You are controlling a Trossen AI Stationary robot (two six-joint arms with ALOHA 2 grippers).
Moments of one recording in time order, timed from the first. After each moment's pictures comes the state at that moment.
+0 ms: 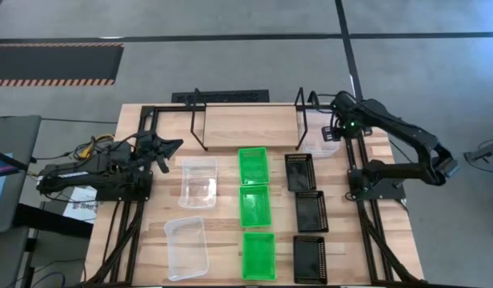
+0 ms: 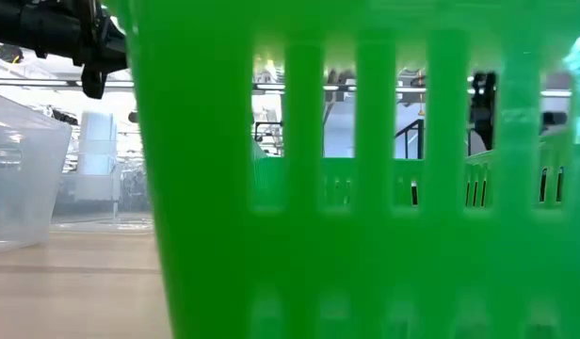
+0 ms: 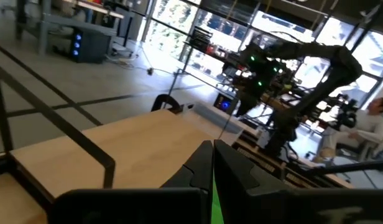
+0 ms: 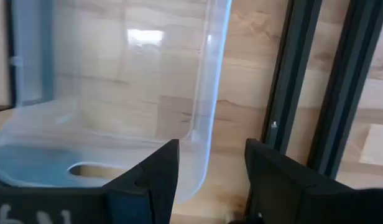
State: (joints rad) left arm 0.12 0.18 0.29 -0.12 -0.35 -0.41; right arm -0.95 1.14 0.82 -1.08 0.07 0.50
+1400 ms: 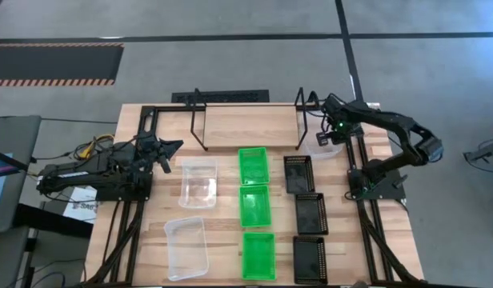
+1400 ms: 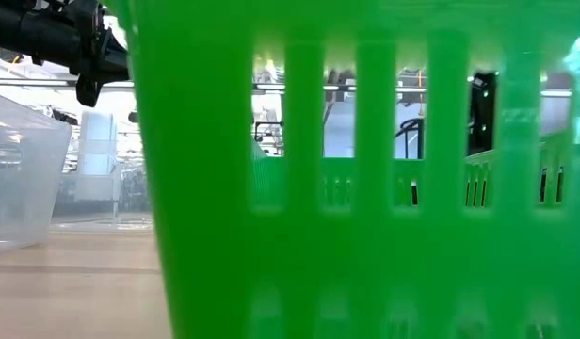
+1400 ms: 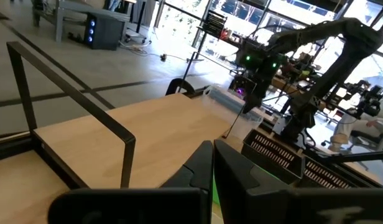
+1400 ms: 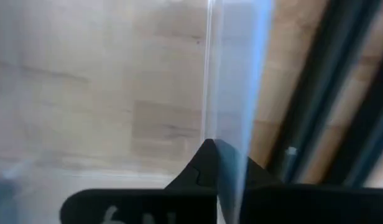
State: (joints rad) left arm 0.12 0.18 0.29 -0.21 -0.37 -0.43; right arm -0.99 1.36 0.77 -0.97 0.08 0.37
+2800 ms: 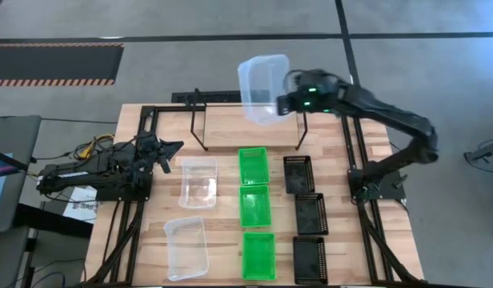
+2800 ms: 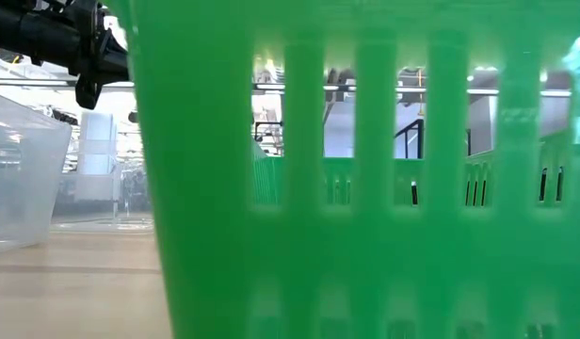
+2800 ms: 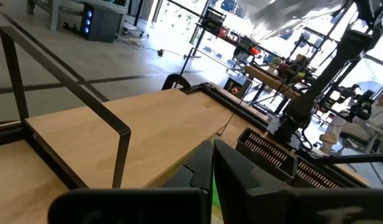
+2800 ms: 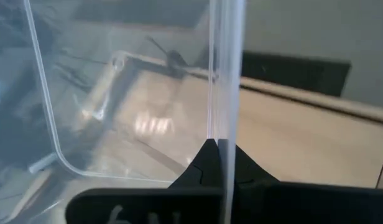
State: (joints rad) left arm 0.12 0.18 0.29 -0.22 -0.36 -0.48; right arm -0.41 1.42 1.52 -0.72 0.18 0.75
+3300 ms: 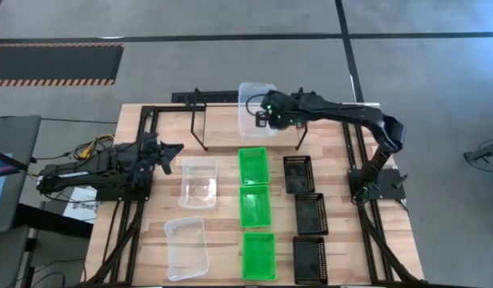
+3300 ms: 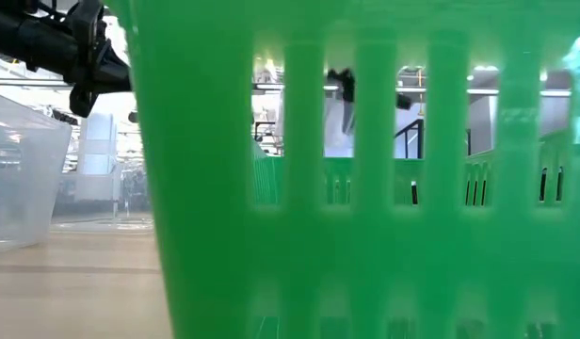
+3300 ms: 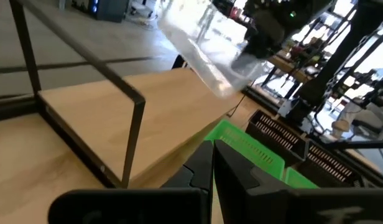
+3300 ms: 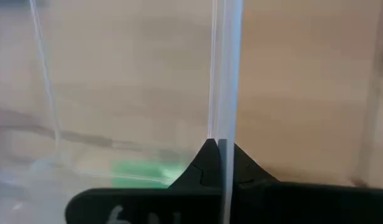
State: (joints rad) left arm 0.12 0.18 0.29 -0.32 -0.36 -0.53; right arm -0.40 1.74 1.52 -0.90 0.16 1.09
